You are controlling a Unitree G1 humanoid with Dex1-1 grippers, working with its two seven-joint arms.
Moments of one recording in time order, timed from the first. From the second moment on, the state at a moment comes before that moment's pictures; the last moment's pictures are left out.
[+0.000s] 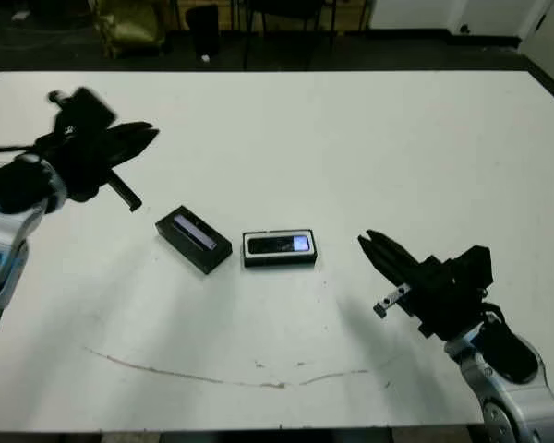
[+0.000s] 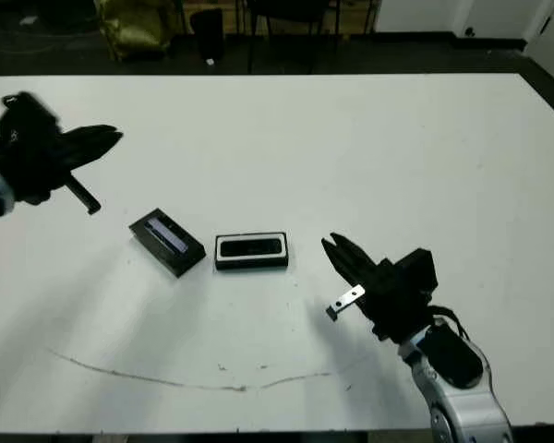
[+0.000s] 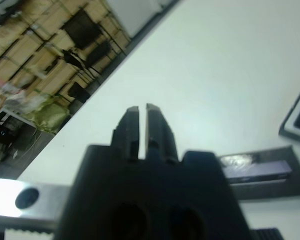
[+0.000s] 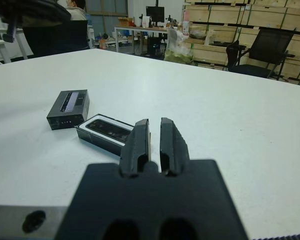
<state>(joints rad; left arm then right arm) -0.66 0.84 -0.19 0.11 -0.03 0.31 -0.81 0.14 -0.34 0.00 -0.47 0.25 0.24 0.48</state>
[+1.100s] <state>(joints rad) -1.16 0.51 -0.55 1.04 0.47 -0.16 -1.00 0.17 -0.35 0.02 -0.45 0.29 0.19 0.49</state>
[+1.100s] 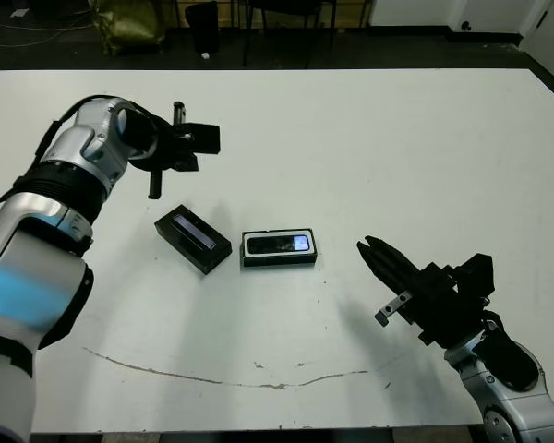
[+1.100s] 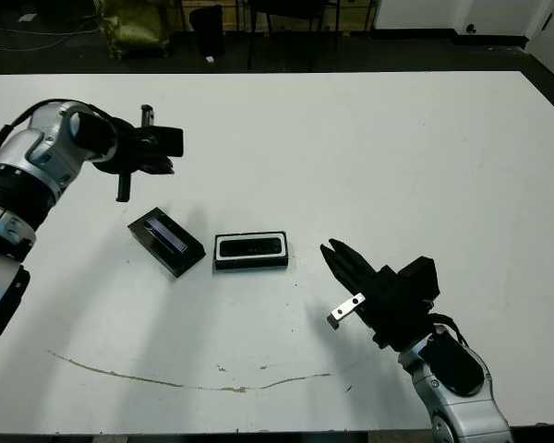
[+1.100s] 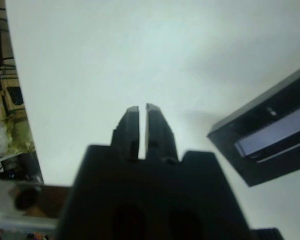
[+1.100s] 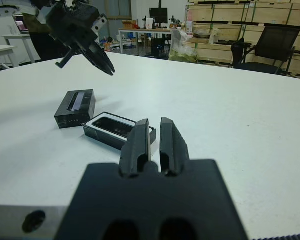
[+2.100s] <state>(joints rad) -1.14 0.49 -0.62 1.04 0.57 -0.20 -1.14 0.19 -0.35 0.04 -0.46 0.28 0.19 0.47</state>
